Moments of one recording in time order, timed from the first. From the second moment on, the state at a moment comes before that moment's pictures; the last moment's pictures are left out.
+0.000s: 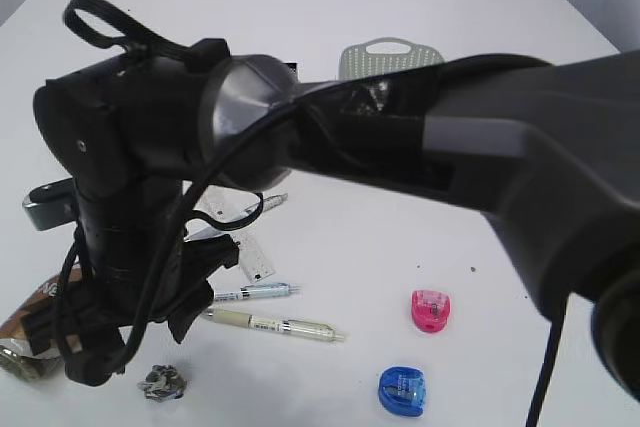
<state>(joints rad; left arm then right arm) -0.13 0.92 -1.29 -0.18 1.26 -0.13 0.97 2.27 -1.94 0.11 1.16 0.32</state>
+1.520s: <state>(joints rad) -0.13 0.92 -1.29 -0.18 1.26 -0.13 0.97 2.40 -1.98 0.10 1.14 0.30</state>
